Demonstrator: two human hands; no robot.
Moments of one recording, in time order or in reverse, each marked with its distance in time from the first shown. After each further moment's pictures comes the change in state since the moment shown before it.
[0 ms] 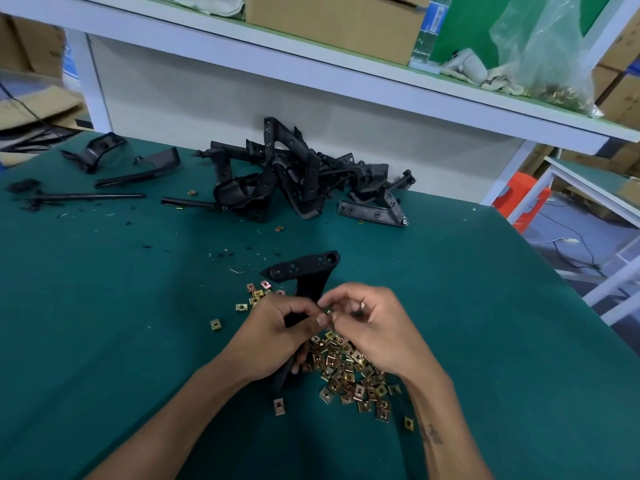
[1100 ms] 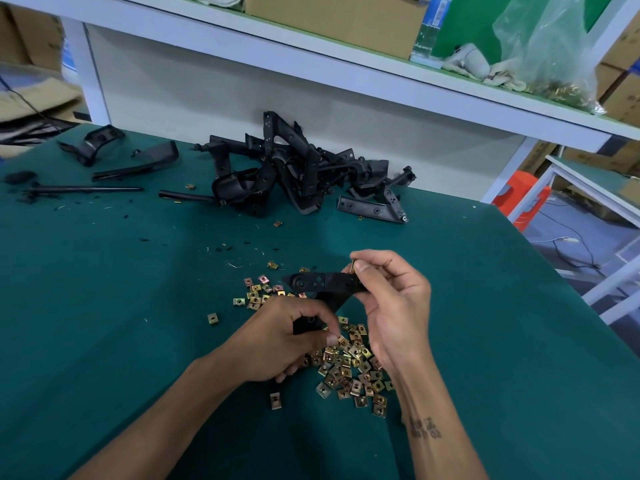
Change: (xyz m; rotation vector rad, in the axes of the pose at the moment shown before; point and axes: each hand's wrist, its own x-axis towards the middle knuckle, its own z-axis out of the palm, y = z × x) left_hand 0.001 -0.009 0.001 0.098 -0.168 -0.042; right_hand 0.008 -0.012 0.012 0.648 0.489 -0.113
